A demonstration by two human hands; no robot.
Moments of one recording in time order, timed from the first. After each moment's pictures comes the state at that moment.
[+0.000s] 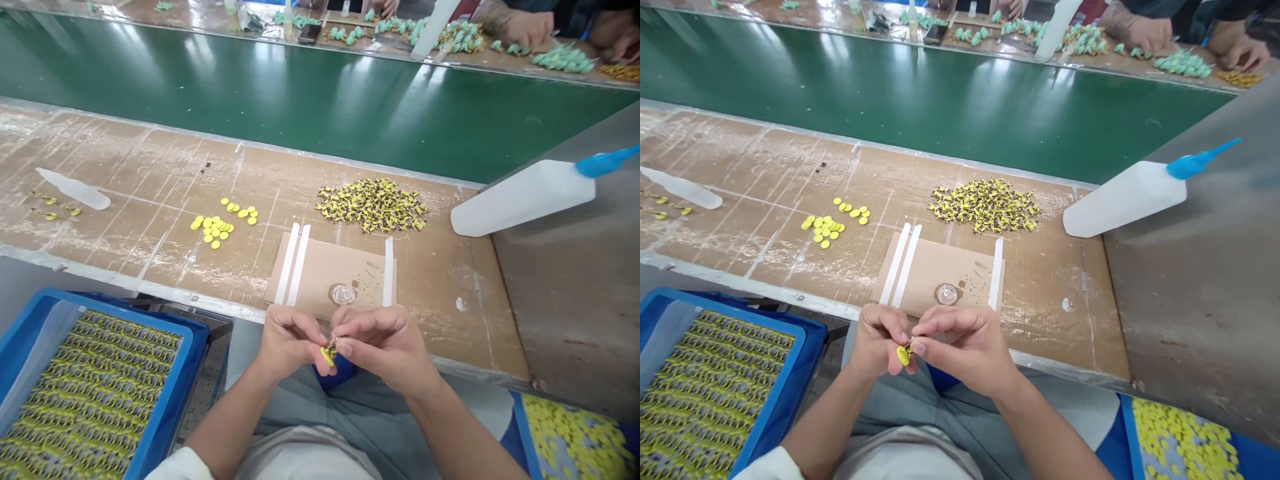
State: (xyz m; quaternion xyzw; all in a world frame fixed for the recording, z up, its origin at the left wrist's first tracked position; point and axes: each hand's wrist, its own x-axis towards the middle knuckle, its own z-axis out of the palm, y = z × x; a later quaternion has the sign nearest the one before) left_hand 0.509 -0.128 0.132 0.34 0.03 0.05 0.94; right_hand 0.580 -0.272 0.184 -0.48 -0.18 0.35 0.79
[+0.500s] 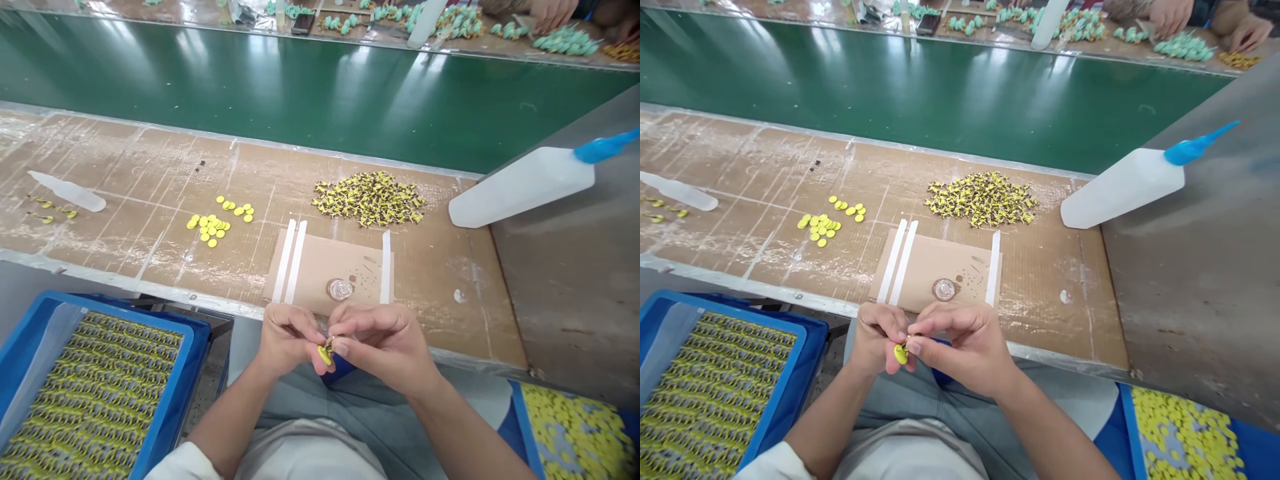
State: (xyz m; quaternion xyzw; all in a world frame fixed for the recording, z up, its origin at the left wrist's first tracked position) left_hand 0.506 -0.129 0.129 0.38 0.03 0.06 0.92; right_hand 0.576 -0.277 0.186 -0.51 -0.20 0.31 0.78
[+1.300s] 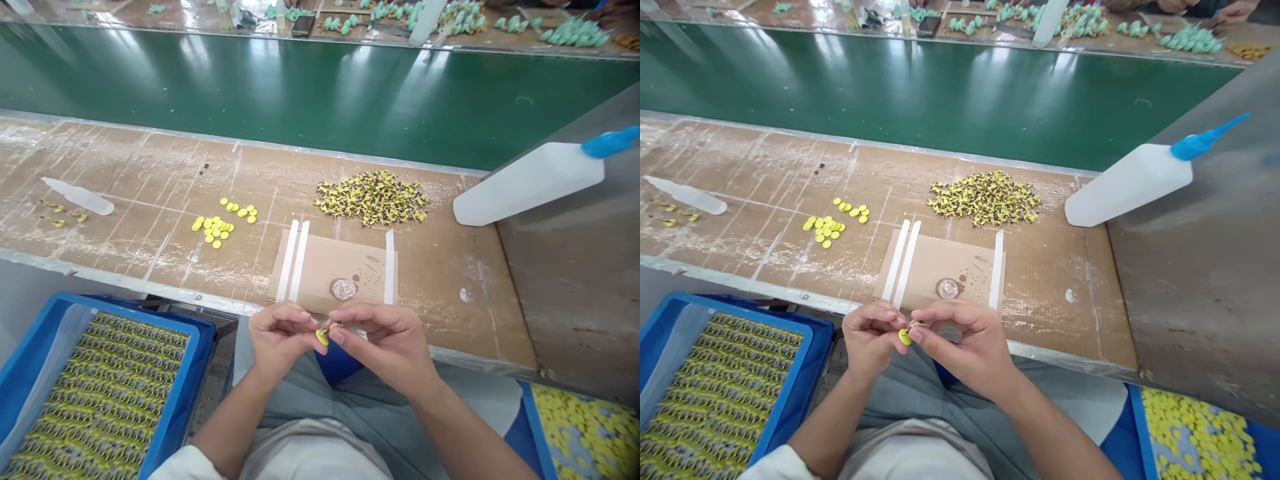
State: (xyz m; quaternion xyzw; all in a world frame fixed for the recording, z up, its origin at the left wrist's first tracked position) left_hand 0.496 -0.126 0.126 0.51 0.12 0.24 0.82; right_hand 0.570 -0.278 0.180 -0.65 -0.20 0.19 0.70
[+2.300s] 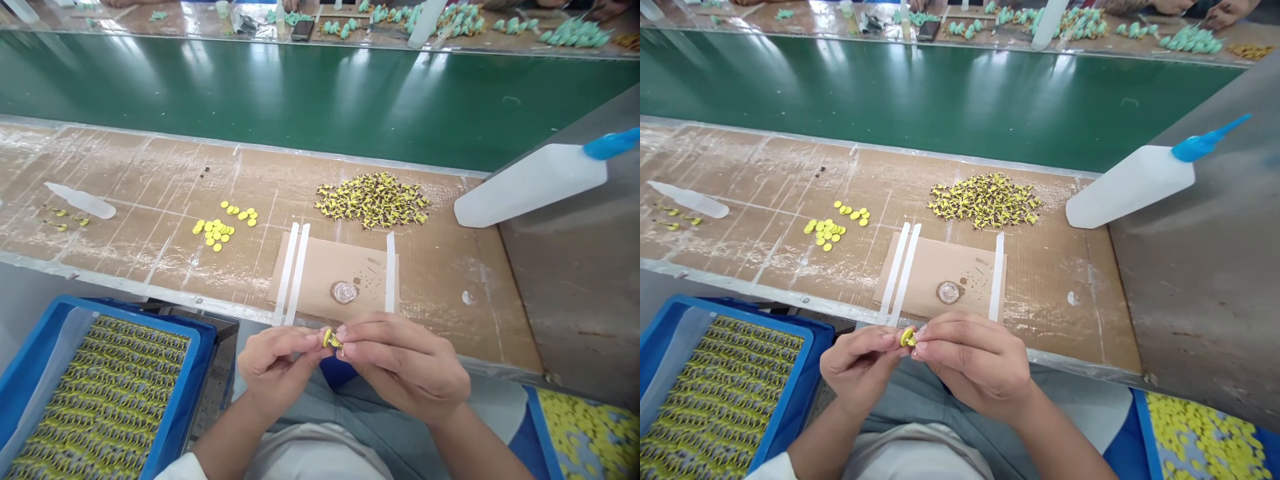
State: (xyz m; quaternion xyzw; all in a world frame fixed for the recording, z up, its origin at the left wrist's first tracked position) left_hand 0.483 -0.130 0.155 0.66 0.03 0.33 0.68; right_hand 0.579 -0.292 0.192 -0.66 -0.47 -0.01 0.59
